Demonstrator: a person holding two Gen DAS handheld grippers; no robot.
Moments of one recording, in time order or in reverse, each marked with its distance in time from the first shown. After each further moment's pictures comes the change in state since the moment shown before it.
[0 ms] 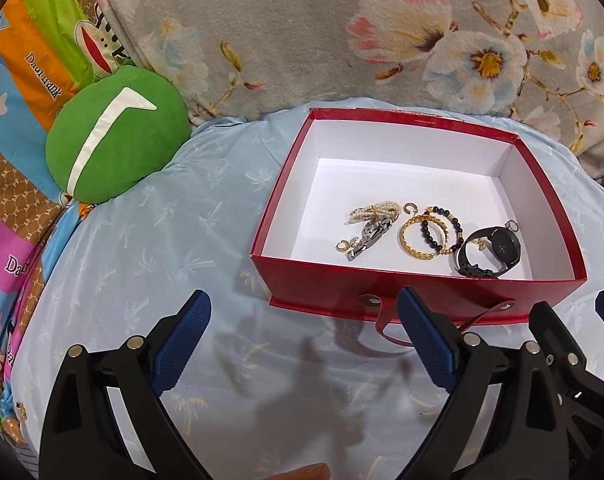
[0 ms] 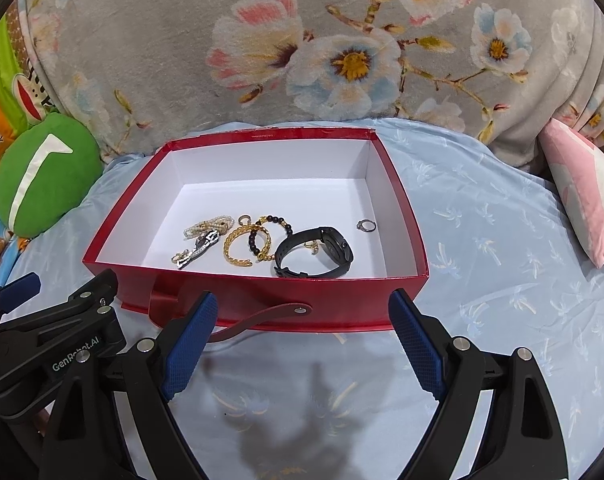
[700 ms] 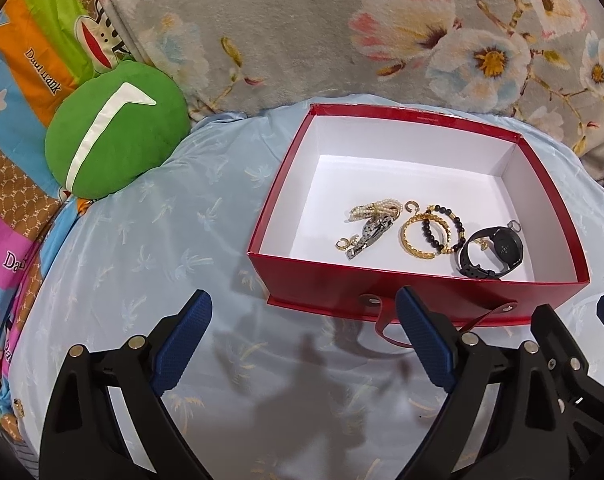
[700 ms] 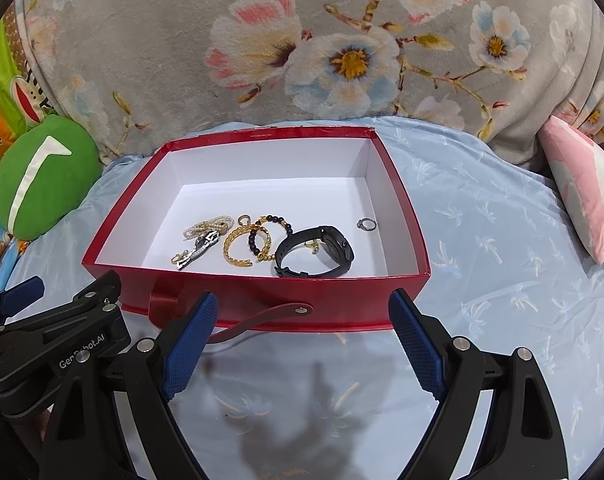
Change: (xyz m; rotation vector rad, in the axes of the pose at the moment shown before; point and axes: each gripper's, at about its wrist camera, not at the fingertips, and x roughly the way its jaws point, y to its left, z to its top) left arm 0.006 -0.002 0.001 0.000 0.012 0.002; right arm 0.000 -0.001 0.001 -0.001 0.001 -0.003
